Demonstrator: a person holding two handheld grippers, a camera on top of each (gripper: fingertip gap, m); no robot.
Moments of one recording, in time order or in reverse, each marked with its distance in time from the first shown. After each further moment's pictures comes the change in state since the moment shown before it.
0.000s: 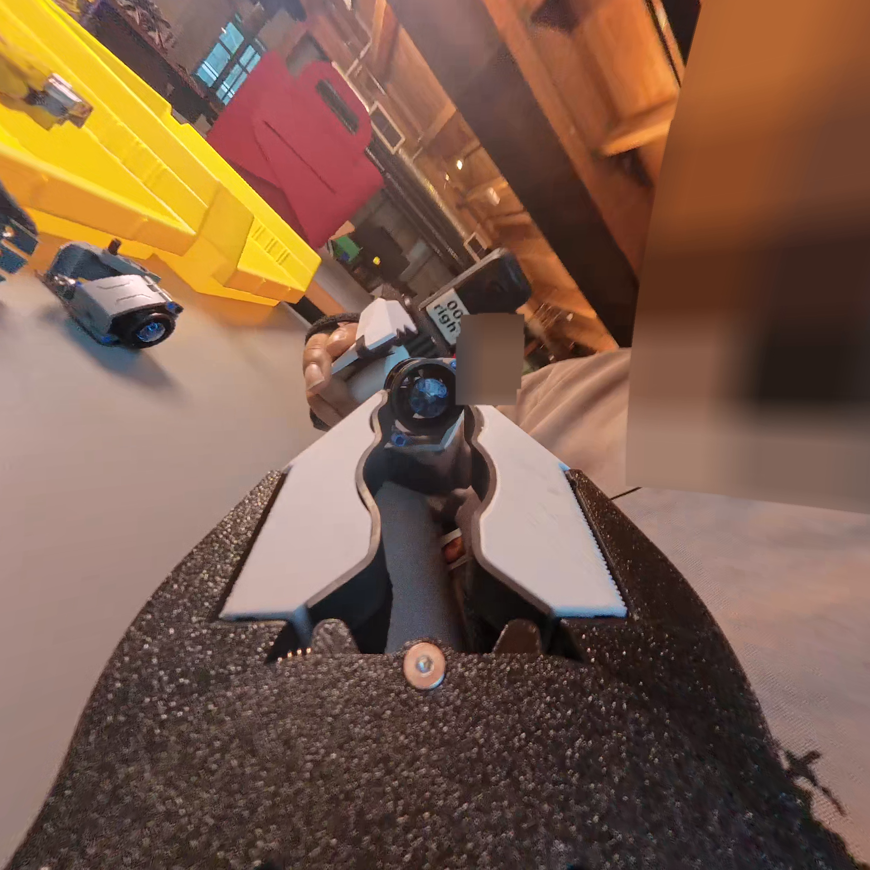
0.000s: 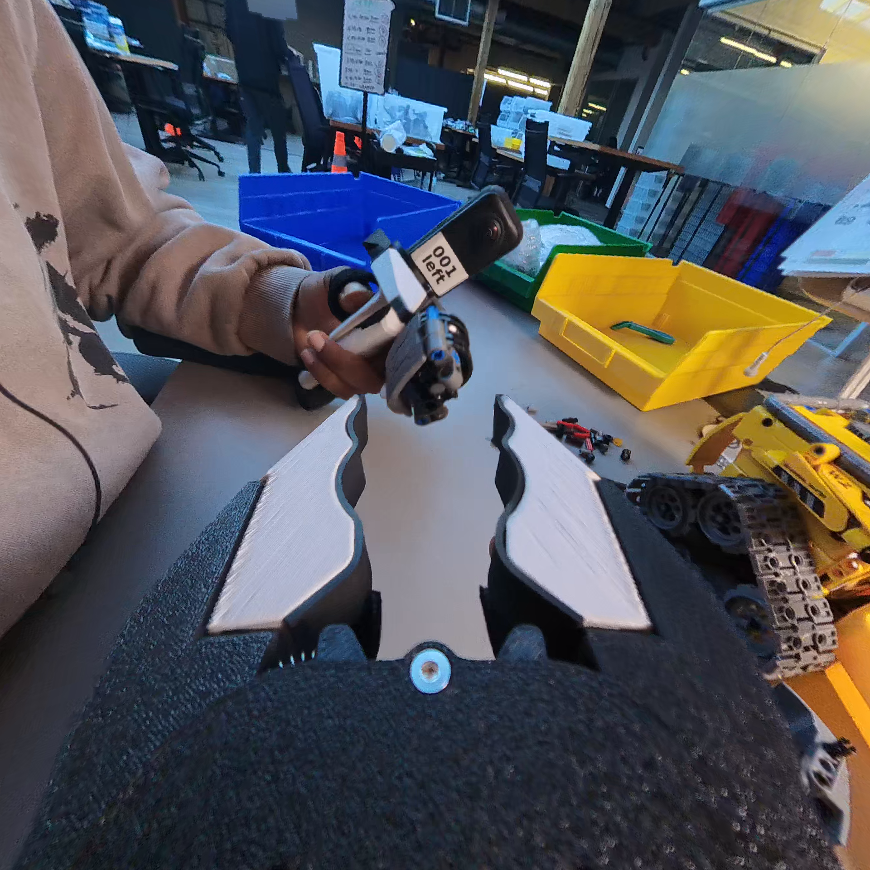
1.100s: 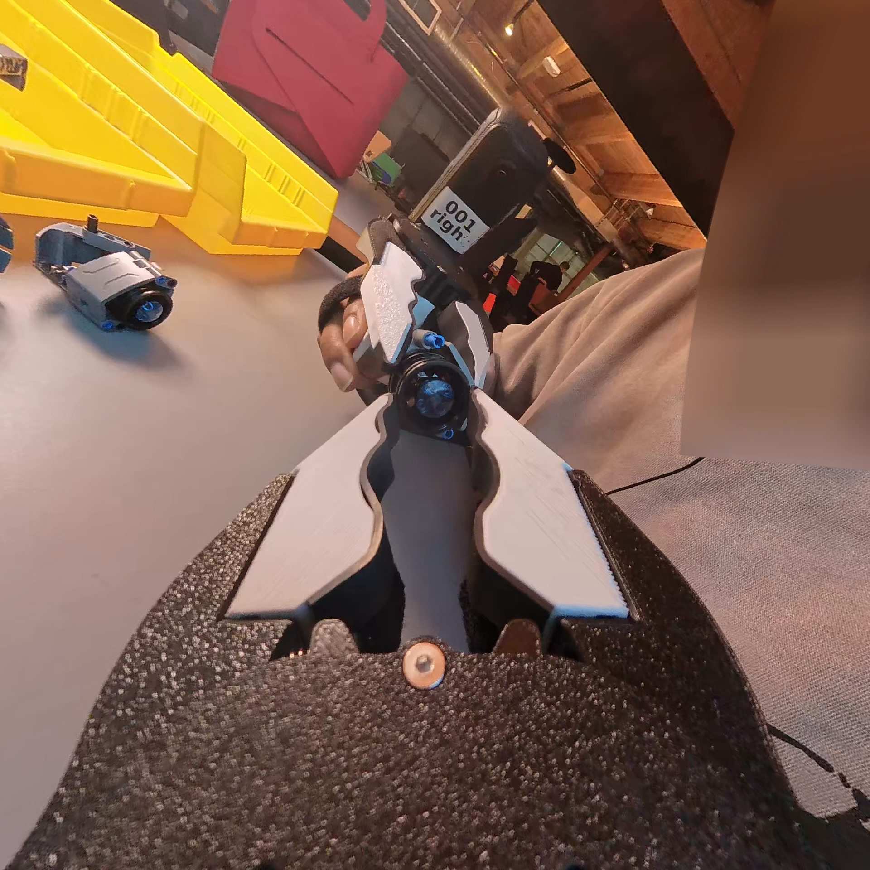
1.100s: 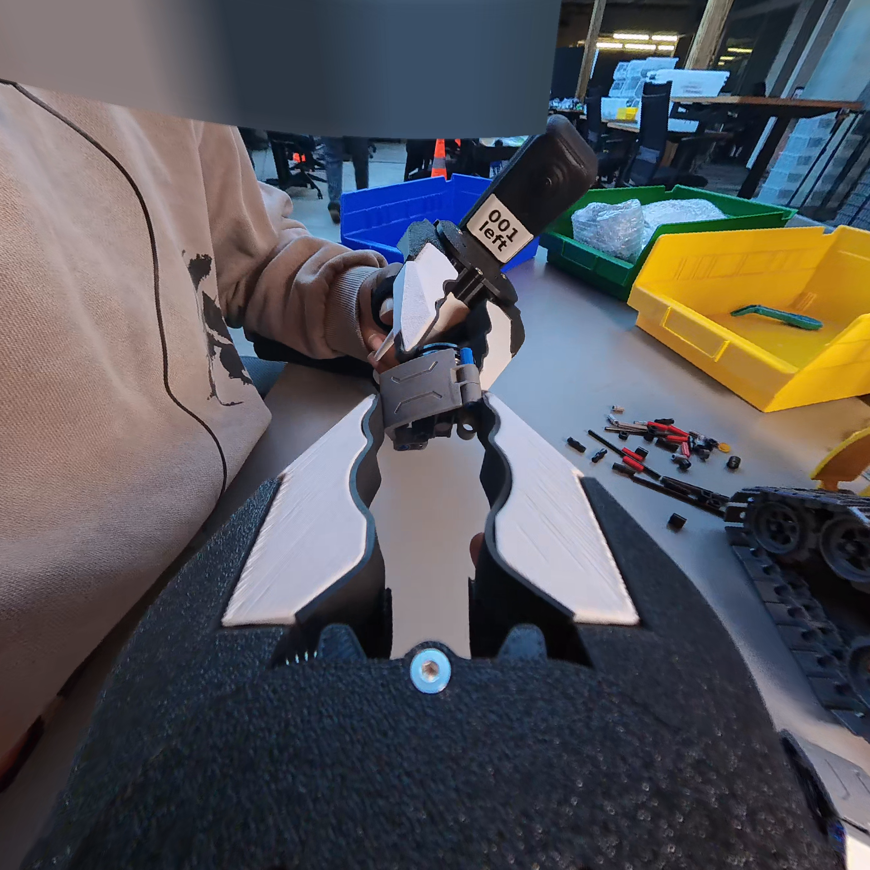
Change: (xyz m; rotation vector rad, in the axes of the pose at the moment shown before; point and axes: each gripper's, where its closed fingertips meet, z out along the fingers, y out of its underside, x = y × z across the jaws) left arm 0.003 0.024 0.016 -0.180 -0.109 0.150; right arm -0.020 -0.003 -0.007 -0.013 -0.227 0.115
